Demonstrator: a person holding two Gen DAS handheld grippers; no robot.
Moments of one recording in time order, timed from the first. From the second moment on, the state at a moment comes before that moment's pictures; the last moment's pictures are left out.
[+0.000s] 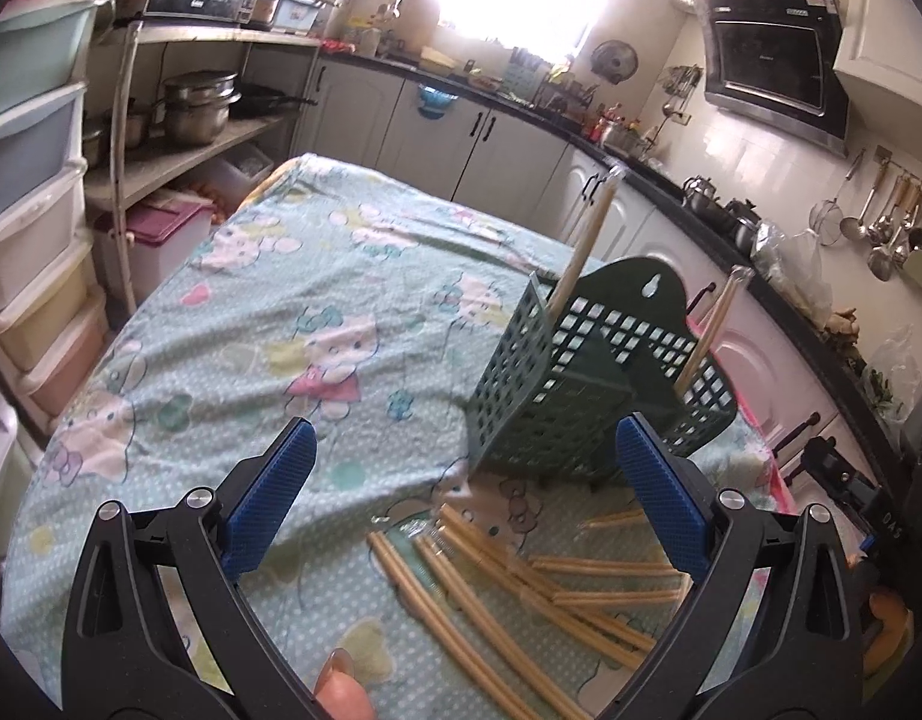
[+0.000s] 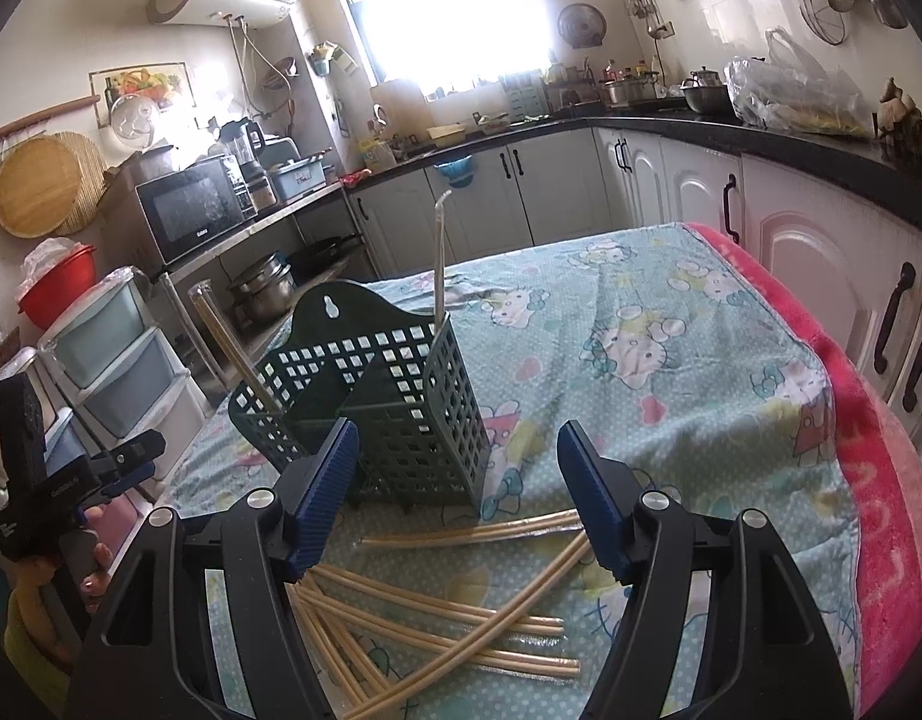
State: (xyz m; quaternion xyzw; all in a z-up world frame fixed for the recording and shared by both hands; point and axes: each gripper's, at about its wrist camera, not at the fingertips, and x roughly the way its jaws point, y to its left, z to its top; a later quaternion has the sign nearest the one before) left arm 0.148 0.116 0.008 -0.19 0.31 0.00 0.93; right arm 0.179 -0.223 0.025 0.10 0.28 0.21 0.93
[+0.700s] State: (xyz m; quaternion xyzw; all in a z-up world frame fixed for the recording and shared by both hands) left arm 0.150 0.113 -0.055 -0.22 0.40 0.00 0.89; right arm 0.186 -0.240 -0.020 0.12 0.35 0.18 0.91
